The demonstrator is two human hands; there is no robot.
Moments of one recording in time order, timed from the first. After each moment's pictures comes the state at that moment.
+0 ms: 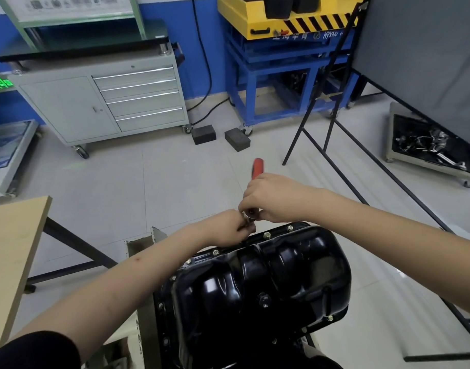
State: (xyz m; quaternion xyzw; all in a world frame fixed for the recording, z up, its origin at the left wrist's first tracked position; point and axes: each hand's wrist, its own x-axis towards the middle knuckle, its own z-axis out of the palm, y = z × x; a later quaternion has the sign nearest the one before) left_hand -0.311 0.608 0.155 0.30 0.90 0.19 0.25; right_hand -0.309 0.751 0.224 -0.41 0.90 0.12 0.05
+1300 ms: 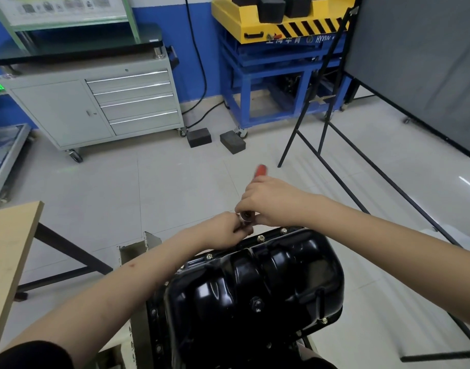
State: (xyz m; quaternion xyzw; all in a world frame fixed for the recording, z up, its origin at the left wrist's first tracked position) left_hand -0.313 0.615 0.153 0.28 0.90 0.22 0.24; right_hand -0.308 0.760 0.216 -0.40 0.91 0.11 0.02
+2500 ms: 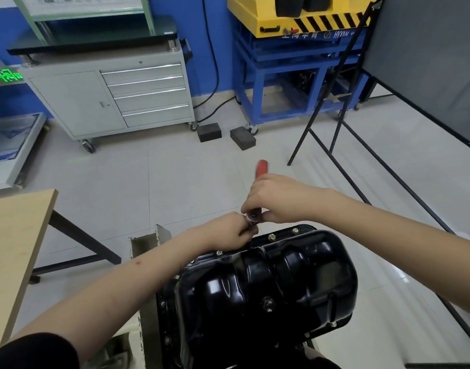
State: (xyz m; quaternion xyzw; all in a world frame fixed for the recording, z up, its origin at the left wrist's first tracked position) left_hand -0.309 0.601 0.151 0.30 0.90 0.21 0.24; right_hand -0.318 0.750 0.222 -0.43 0.90 0.08 0.06
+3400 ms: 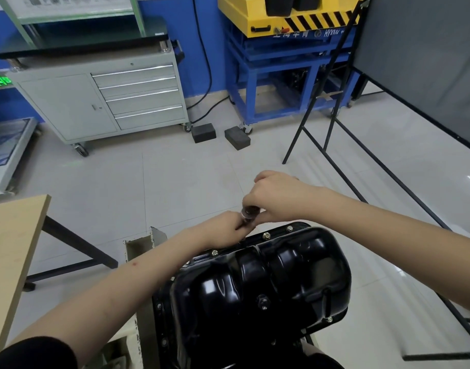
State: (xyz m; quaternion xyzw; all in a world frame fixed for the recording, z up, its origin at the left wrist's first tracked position) left_hand -0.311 0.609 0.151 0.26 0.89 0.25 0.27; right_hand -0.310 0.753 0.224 -0.40 0.91 0.13 0.05
